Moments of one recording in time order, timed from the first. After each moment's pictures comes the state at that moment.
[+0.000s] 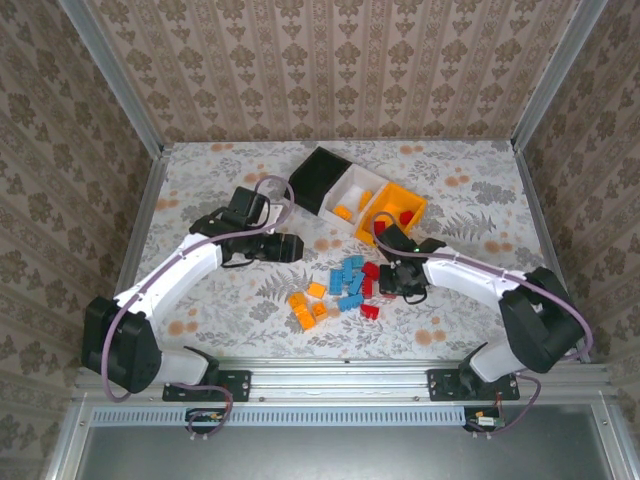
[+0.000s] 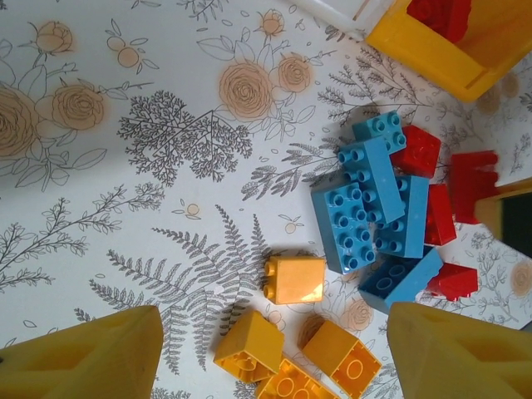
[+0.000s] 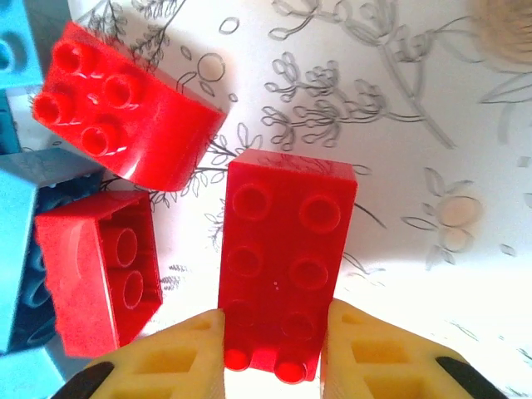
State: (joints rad) left arm -0.51 1.35 1.03 -0.71 0.33 -0.30; right arm 0.58 1.45 0.84 -0.70 0.04 0.68
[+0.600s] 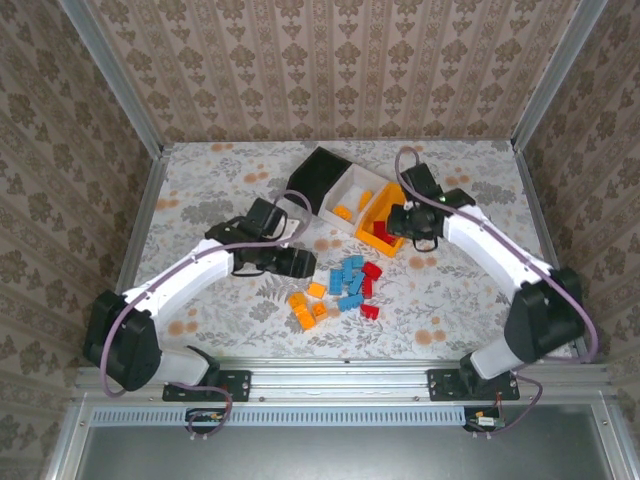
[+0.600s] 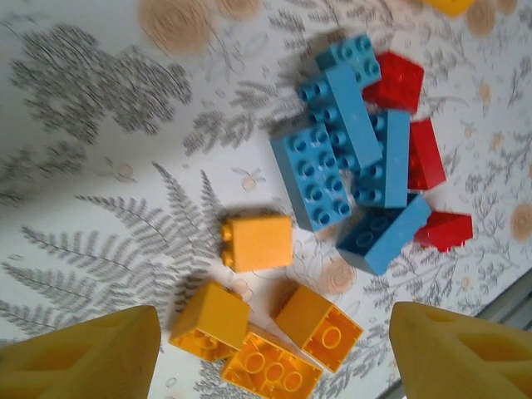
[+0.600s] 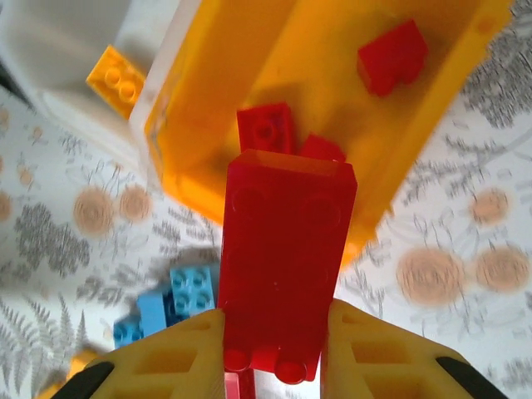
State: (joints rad) left arm -0.64 1.36 0.99 -0.71 0.33 -0.30; right arm 0.35 1.57 1.27 -0.79 -0.01 0.54
